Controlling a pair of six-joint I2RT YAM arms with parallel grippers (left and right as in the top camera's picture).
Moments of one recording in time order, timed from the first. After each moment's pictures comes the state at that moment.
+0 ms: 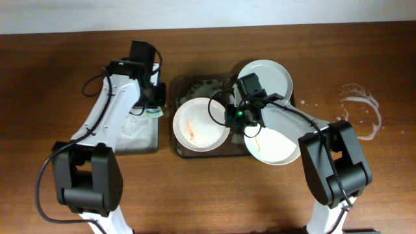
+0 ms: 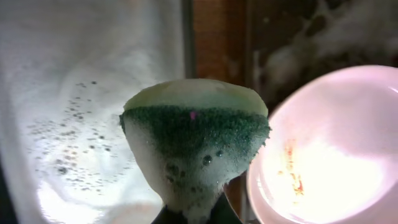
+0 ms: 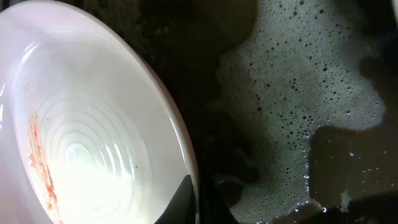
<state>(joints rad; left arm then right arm) -0.19 1.93 1.60 -1.01 0.00 -0.17 0.37 1.98 1.21 -0.40 -0.30 0.38</state>
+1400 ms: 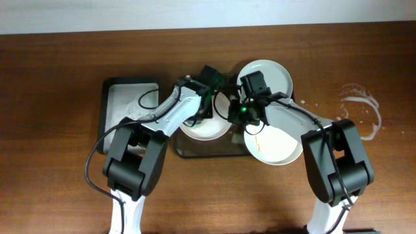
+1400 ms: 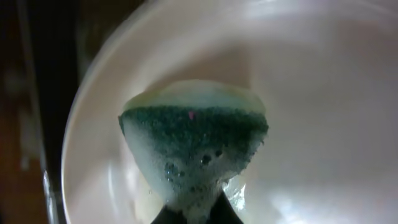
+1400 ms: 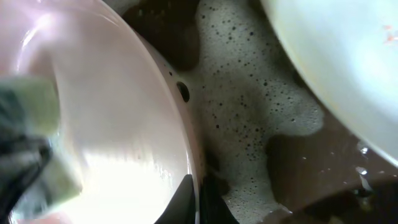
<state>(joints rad) -0.51 2.17 1.60 -0.81 -0.20 -0.53 0.33 1.98 1.21 -0.37 -0.30 0.51</state>
